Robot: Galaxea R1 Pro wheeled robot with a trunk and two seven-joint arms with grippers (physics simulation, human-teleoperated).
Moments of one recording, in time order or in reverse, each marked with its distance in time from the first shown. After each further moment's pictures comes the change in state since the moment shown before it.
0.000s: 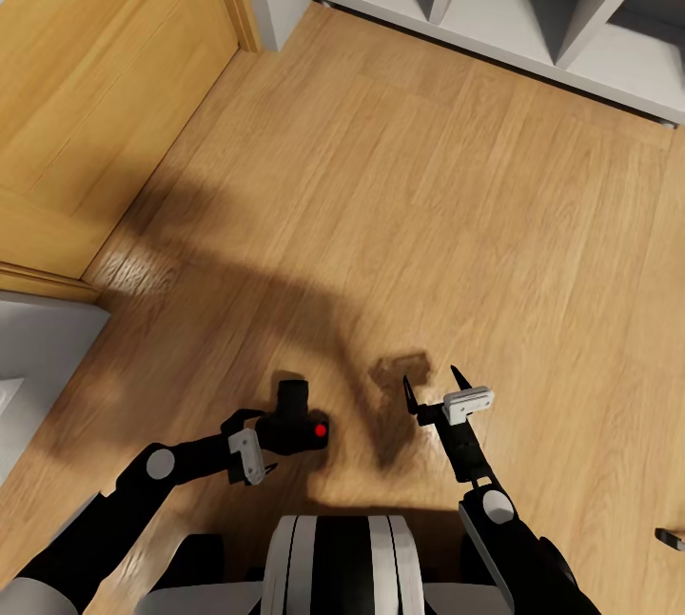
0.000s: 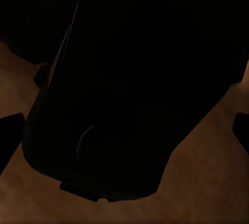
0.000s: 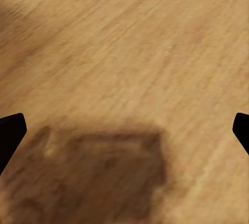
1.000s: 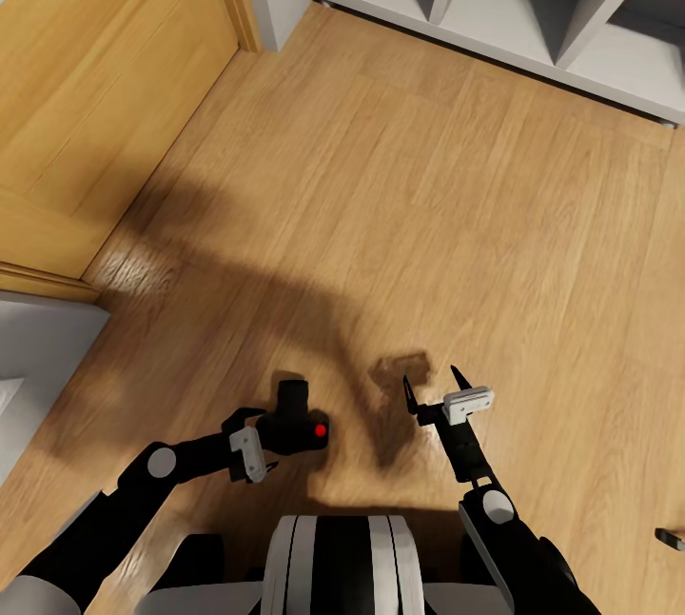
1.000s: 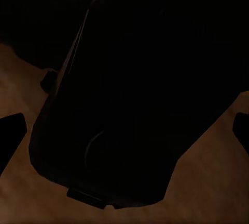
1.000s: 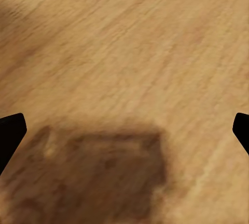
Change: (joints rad) left arm -0.005 -0.005 0.002 0.004 0.000 0.000 0.006; right arm 0.000 0.000 0.000 0.000 0.000 0.000 0.000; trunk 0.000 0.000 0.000
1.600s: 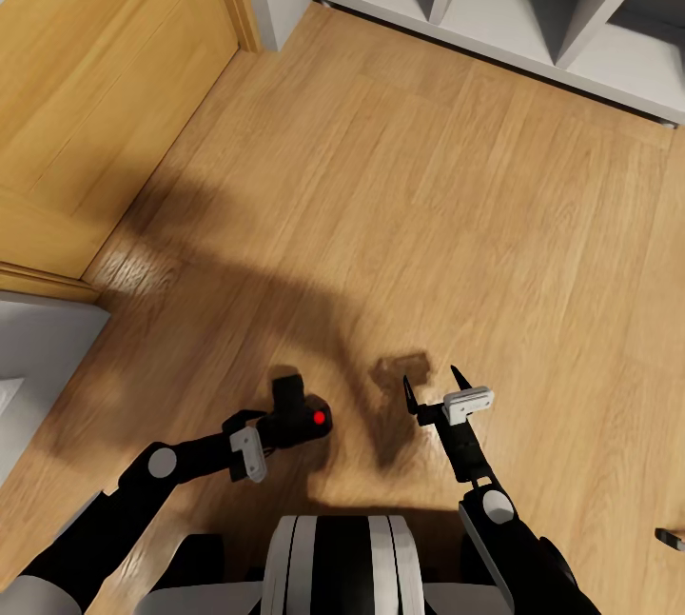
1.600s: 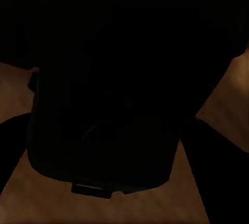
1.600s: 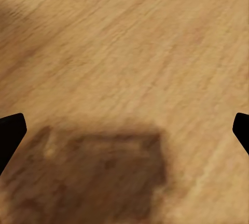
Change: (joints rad) left arm 0.000 -0.002 -0.001 0.002 0.004 0.002 -0.001; right arm 0.000 0.000 0.000 0.000 0.000 -0.001 0.000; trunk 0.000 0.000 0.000
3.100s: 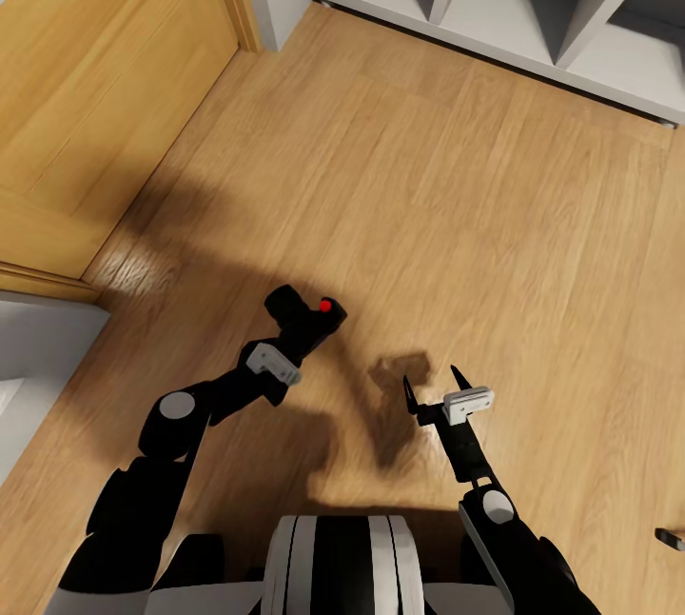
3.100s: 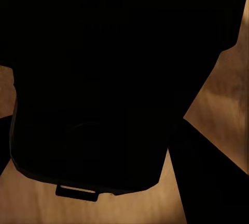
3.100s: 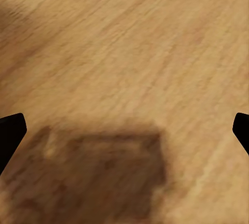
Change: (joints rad) left arm 0.001 -0.307 0.230 -0.466 0.006 0.488 0.005; right arm 0.000 0.000 0.000 0.000 -0.001 0.000 0.000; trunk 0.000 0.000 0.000
